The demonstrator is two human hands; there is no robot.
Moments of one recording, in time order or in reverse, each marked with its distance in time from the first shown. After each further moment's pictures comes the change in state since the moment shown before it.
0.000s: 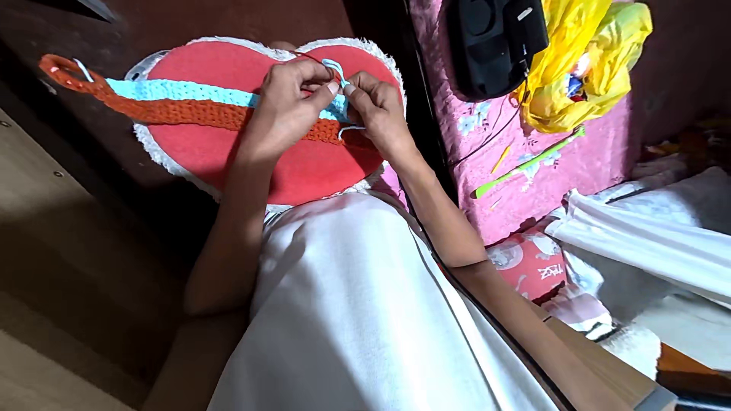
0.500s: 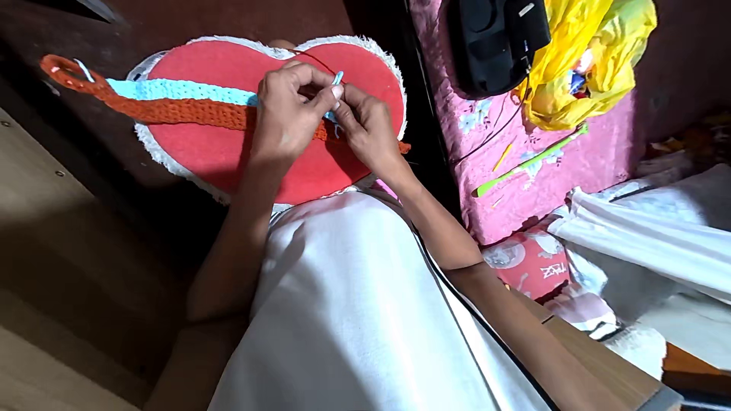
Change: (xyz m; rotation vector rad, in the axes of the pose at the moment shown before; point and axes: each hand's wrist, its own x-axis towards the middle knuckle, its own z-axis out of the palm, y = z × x) left_hand -0.011 0.003 0.011 0.002 0.195 0.039; right_hand -0.015 0.002 0.016 -0.306 0.065 -0.132
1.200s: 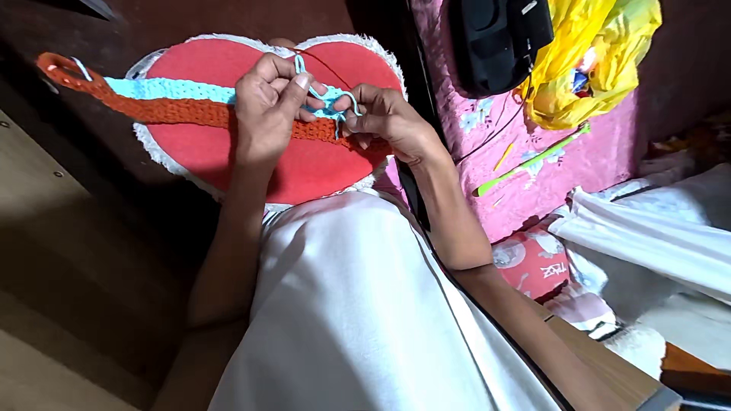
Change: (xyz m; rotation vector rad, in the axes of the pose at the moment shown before) left_hand -0.008 -0.024 -0.006 -0.483 0.050 0.052; right_hand 0.008 -0.002 -0.044 0.539 -0.417 0.303
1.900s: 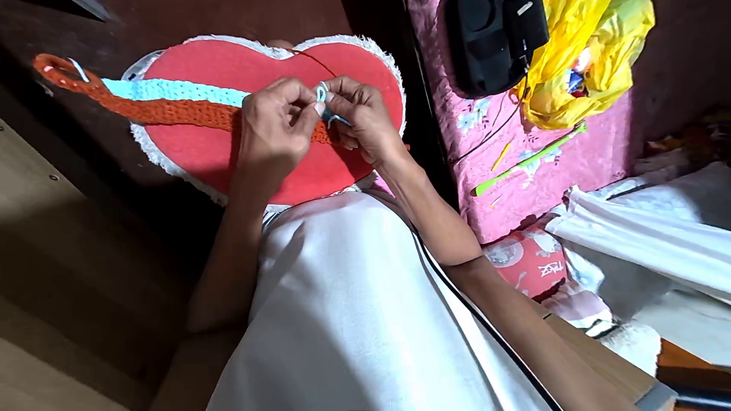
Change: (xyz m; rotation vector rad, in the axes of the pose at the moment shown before) left_hand -0.014 0.017 0.005 0.554 -0.049 0.059; right_hand 0.023 0.004 0.042 0.141 0.301 -0.017
